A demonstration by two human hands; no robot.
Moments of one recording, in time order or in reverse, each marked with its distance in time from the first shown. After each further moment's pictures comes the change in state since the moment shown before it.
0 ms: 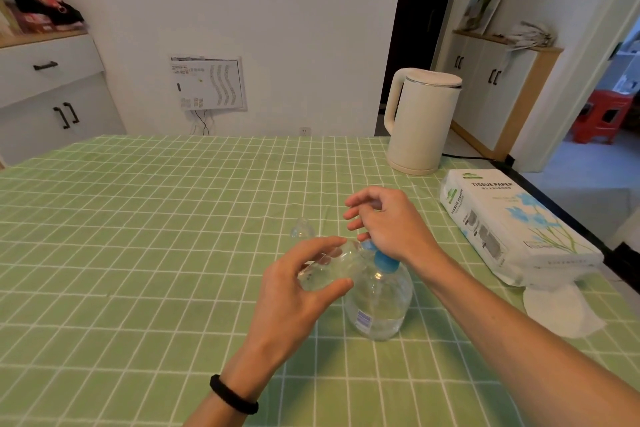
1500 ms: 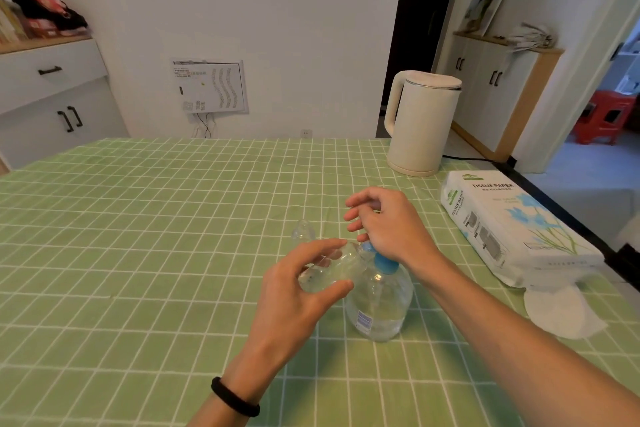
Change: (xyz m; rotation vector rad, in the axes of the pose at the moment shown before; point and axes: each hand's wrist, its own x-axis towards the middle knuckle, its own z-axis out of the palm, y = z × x) left_hand -0.002 0.002 0.000 0.001 0.009 -0.021; right_hand -0.002 -0.004 0.001 -0.007 0.032 -0.001
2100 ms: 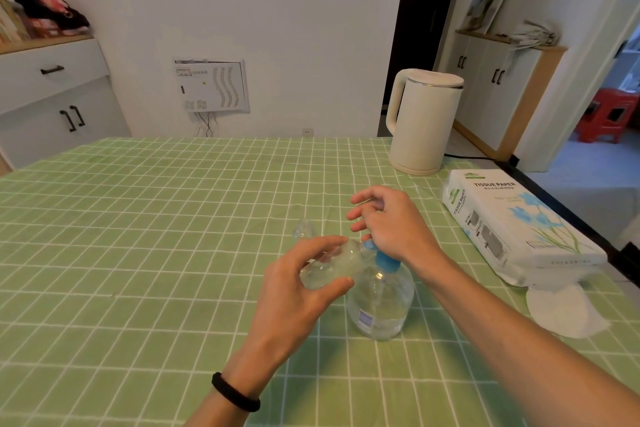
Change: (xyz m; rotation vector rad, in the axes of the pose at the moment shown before) left_hand 0.003 0.001 -0.002 0.034 -0.010 0.025; right_hand 0.003 0.003 0.000 -0.022 0.017 0.003
